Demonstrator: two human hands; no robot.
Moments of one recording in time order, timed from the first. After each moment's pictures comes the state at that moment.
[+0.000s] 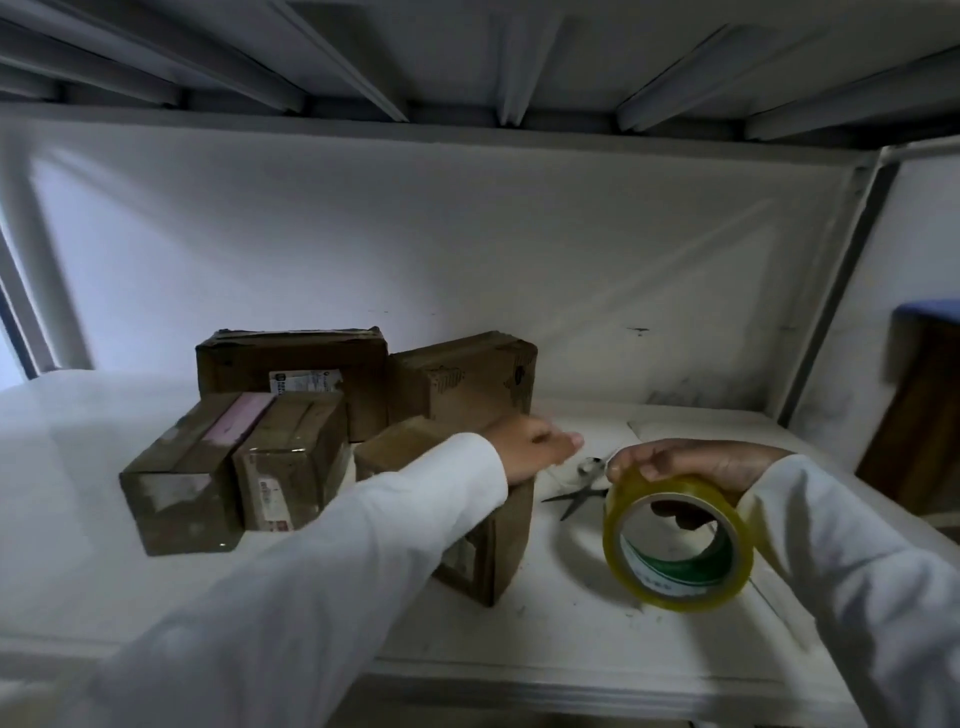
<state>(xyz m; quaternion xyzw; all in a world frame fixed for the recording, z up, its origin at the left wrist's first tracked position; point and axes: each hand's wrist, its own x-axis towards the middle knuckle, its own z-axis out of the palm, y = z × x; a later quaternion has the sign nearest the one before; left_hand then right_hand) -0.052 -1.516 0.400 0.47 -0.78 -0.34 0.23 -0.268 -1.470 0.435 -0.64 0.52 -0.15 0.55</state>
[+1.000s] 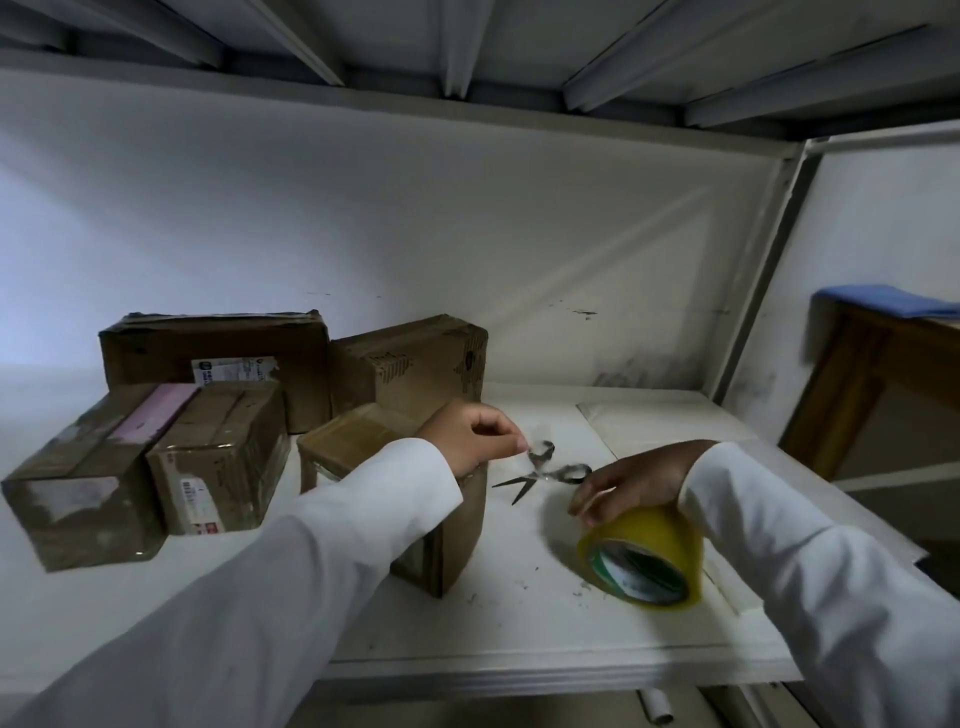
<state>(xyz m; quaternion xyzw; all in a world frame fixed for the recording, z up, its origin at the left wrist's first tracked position) -0.057 -1.531 0.372 0.38 -0.74 -0.41 0.38 -0.274 -1.483 0.412 -0.64 0.67 0.11 0.36</state>
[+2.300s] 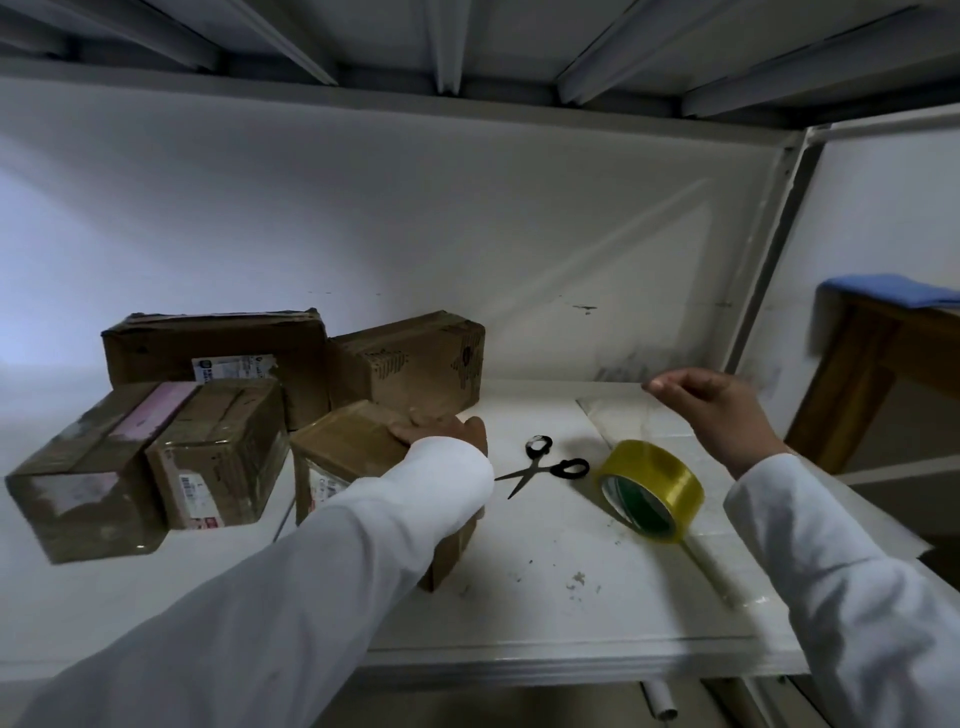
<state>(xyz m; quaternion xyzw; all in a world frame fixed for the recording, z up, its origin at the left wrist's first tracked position) -0.090 -1.528 0.378 0.66 -0.73 0.01 -0.14 -0.325 -1.478 0.410 -0.62 0.57 -0.52 0.15</state>
